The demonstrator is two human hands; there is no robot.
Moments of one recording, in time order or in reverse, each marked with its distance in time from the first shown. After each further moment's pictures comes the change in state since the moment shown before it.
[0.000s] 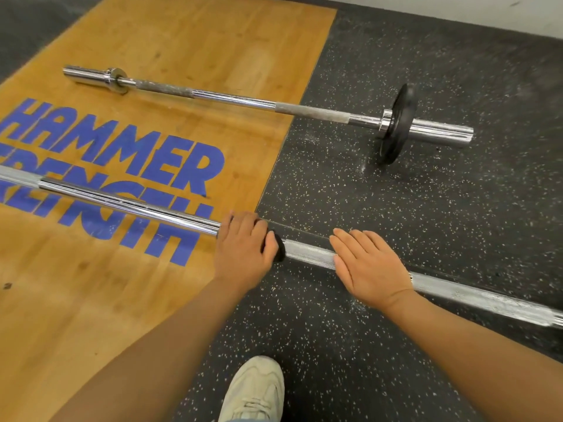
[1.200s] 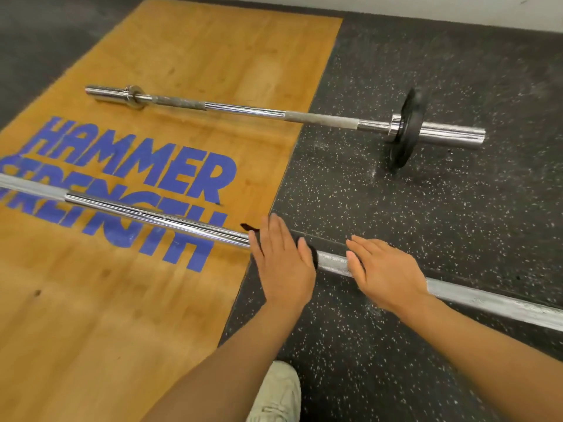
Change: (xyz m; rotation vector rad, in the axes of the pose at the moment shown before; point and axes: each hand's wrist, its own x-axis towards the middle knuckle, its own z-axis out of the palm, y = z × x) left_hand -0.005 0.069 -0.004 0.024 -0.129 -0.408; right_hand 0.007 -0.008 -0.012 0.246 -0.185 0.310
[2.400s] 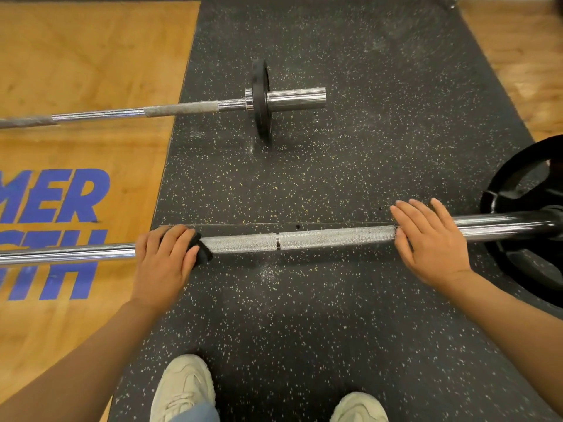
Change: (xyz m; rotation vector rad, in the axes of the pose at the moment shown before) left_hand -0.006 -0.009 0.006 0.046 0.089 0.746; right_hand -0.195 0.223 -0.042 -0.325 0.324 0.167
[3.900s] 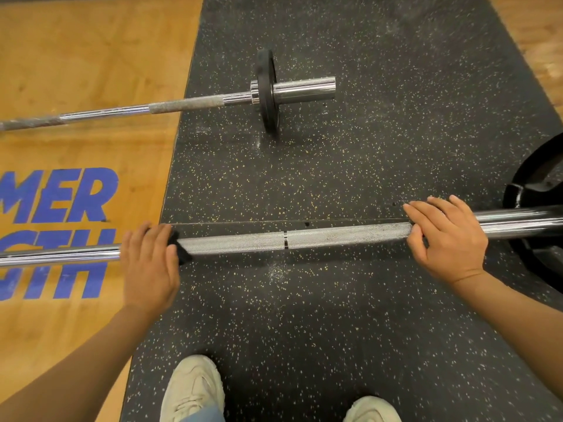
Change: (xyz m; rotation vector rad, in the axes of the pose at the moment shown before) left_hand -0.008 -0.018 -0.002 -0.024 -0.052 -0.272; right_hand 0.004 0.002 0.020 0.040 0.265 -0.026
